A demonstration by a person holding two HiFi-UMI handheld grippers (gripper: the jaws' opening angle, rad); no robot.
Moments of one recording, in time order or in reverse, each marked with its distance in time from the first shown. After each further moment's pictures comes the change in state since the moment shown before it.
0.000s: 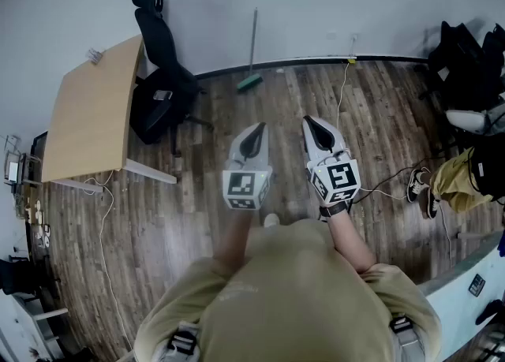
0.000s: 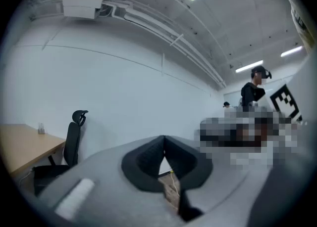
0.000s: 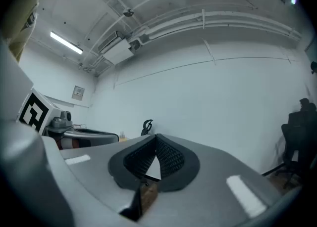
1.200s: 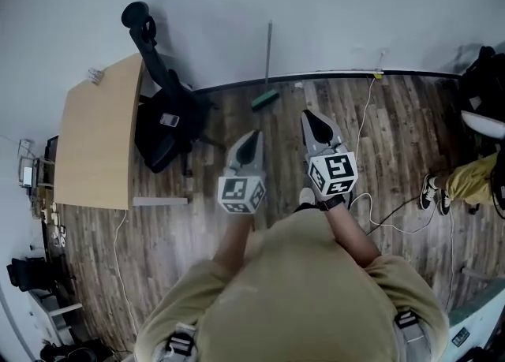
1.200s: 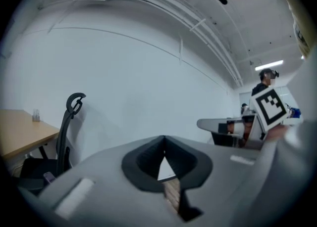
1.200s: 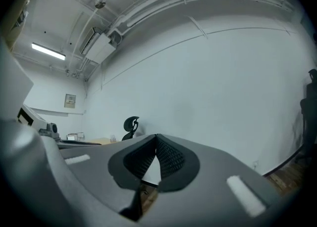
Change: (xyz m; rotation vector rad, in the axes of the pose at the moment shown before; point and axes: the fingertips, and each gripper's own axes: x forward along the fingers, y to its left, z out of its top) left arm 0.266 0.156 -0.033 -0.099 0.046 0.108; right arm 0.287 -0.187 -0.043 0.140 0.037 0.043
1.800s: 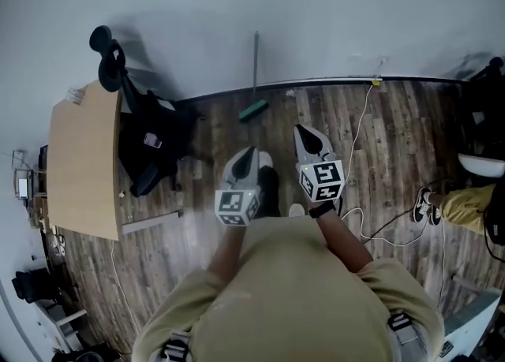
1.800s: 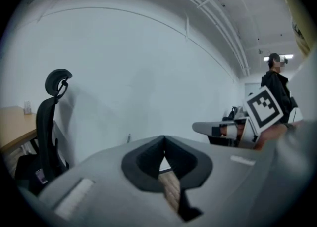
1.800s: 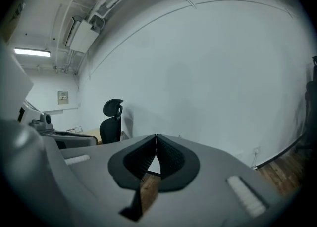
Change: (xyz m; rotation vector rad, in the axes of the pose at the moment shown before) left arm 0.181 0.049 -0.055 -0.013 0.170 -0.001; right arm 0.146 -0.143 -0.080 0.085 0.192 -0.033
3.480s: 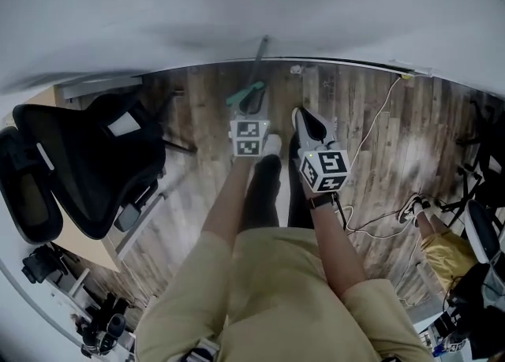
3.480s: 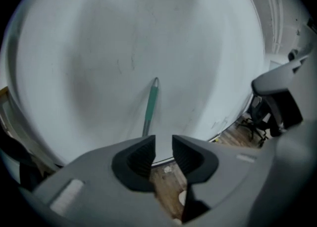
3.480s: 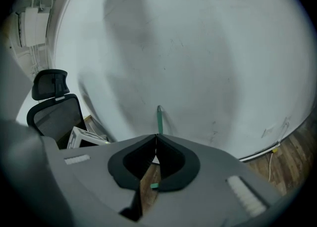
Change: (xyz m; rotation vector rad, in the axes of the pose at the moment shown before) left arm 0.546 0.325 -0.236 -0.067 0.432 0.069; right arm 0.476 -0.222 -0.154 0.214 0.363 -0.034
